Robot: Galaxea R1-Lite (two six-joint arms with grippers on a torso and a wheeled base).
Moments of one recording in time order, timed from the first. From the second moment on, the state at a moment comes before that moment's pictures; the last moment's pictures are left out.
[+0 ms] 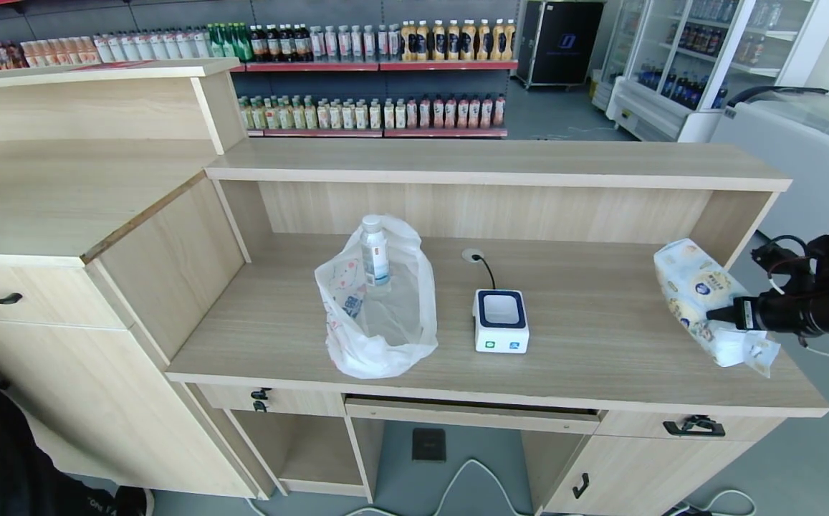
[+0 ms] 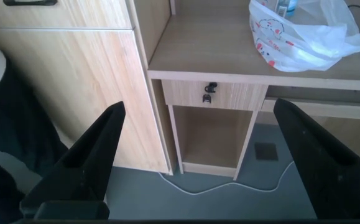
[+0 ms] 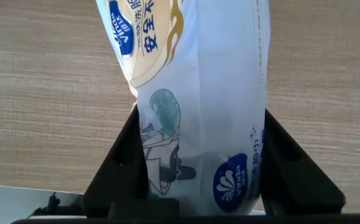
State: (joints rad) left arm 0.00 0.00 0.00 0.03 0.08 0.07; right arm -0.44 2.22 -1.42 -0.10 0.38 -0.30
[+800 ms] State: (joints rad) left arm 0.00 0.00 0.00 0.03 0.08 0.07; right arm -0.48 1.58 -1.14 -0.11 0.51 -1.21
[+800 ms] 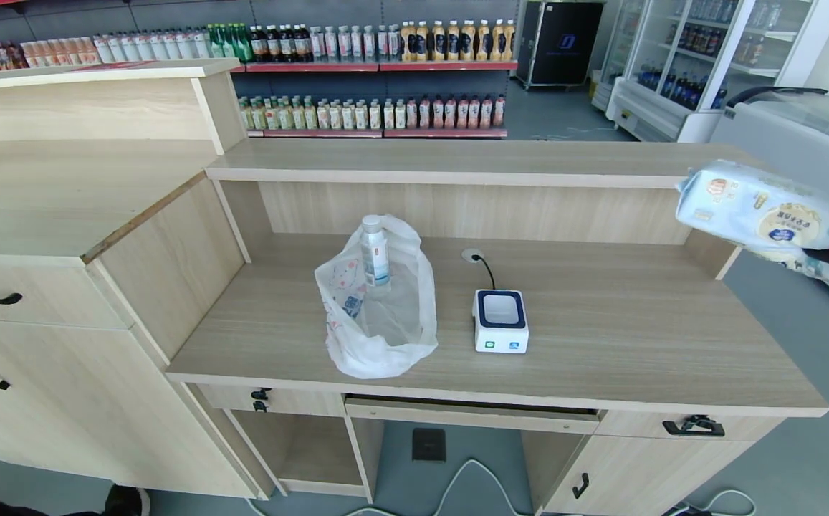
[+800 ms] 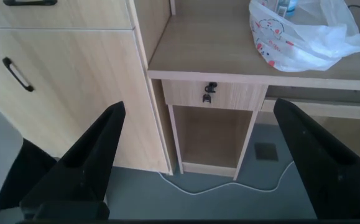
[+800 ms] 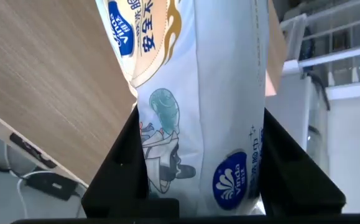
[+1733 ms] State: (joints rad) left arm 0.00 0.00 0.00 0.03 0.08 0.07; right arm -0.07 1.09 -0.49 -1.10 0.59 -1.84
